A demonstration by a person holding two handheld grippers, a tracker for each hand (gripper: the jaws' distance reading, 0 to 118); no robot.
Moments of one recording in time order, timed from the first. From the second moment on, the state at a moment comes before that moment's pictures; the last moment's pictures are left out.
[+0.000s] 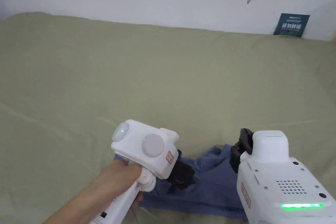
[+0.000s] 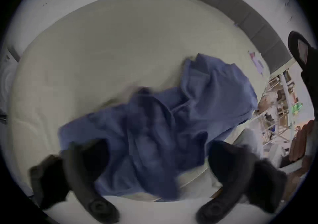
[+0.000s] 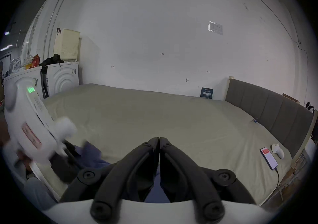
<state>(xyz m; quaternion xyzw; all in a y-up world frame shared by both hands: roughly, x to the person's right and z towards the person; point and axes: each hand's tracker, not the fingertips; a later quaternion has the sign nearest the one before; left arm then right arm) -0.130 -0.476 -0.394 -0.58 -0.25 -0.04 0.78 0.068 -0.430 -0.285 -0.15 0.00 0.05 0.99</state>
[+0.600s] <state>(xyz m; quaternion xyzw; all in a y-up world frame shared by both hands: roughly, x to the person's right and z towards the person) -0.221 -0.525 -0.409 -0.54 -0.28 0.31 0.73 0.068 -0.442 -0.291 -0.18 0.00 0.03 0.98</state>
